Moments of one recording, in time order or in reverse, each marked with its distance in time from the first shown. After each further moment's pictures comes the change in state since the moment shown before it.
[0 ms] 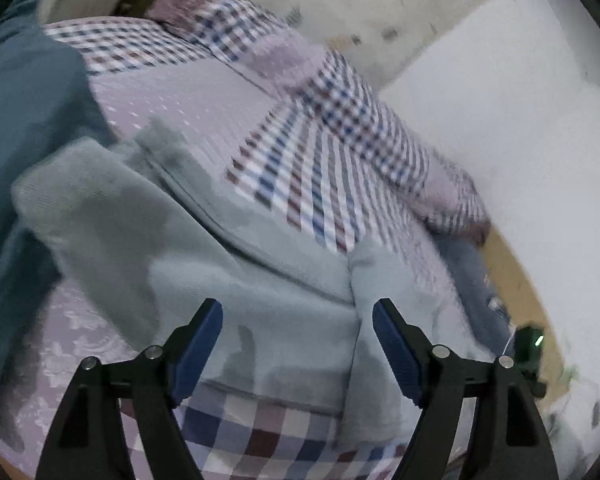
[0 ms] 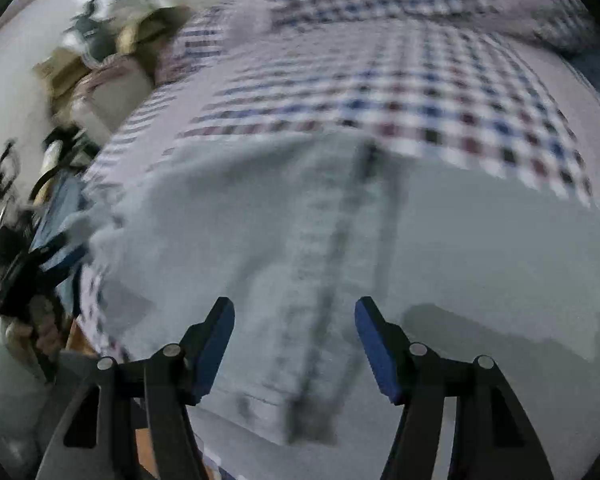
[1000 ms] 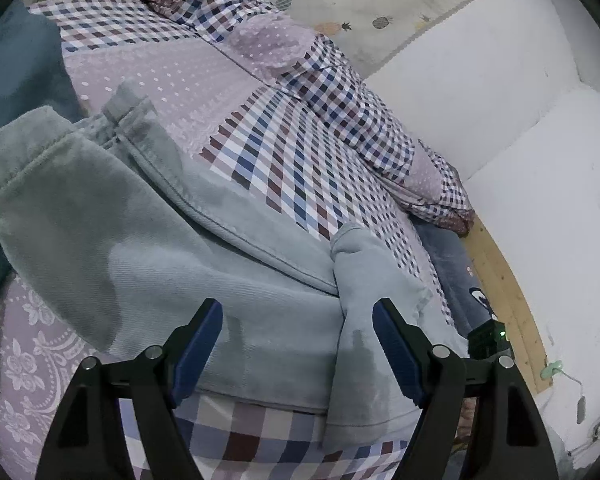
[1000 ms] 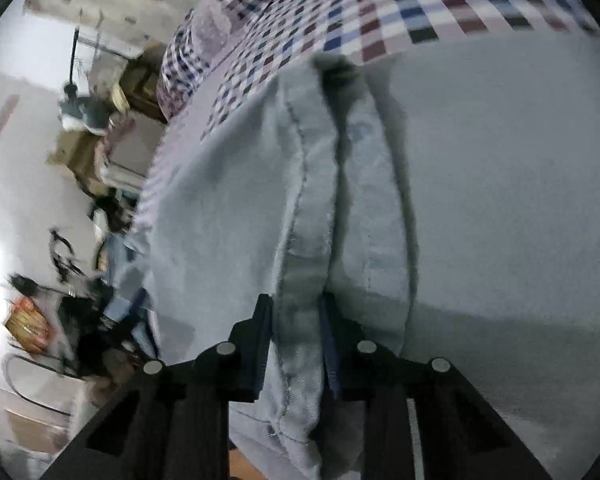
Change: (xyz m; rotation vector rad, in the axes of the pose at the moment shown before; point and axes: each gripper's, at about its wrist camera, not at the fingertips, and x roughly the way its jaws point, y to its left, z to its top) left arm 0.014 0.005 0.003 -0.044 0.018 -0.083; right arm 0.031 -0.080 -0.029 0.419 0.070 0.351
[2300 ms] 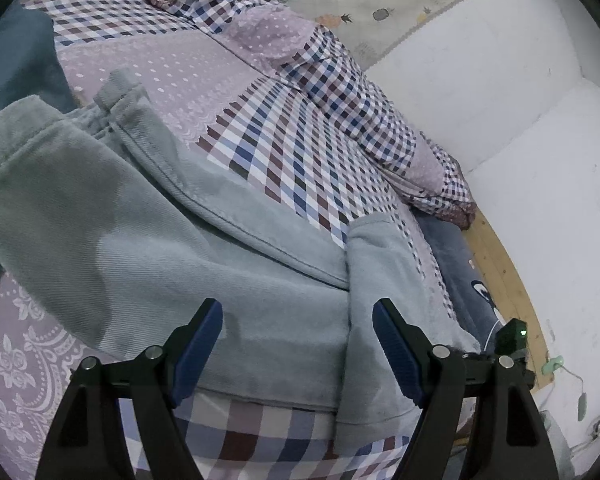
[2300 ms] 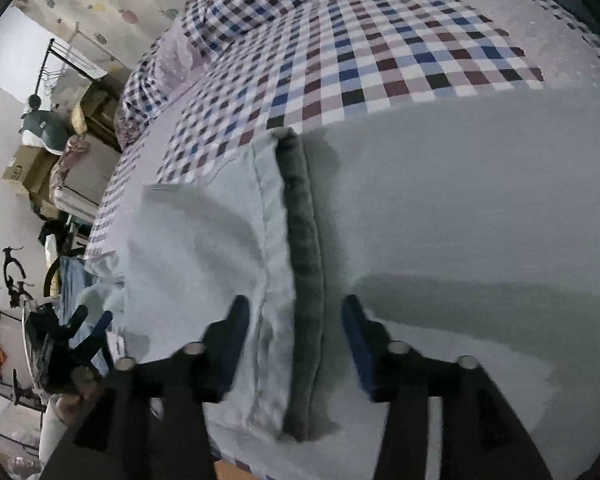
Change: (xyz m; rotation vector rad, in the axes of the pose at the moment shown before) left arm 0.007 0.002 -0.001 0.009 0.028 0.003; right arm -0.051 0.033 -0.019 -0.029 -0.125 -0.267
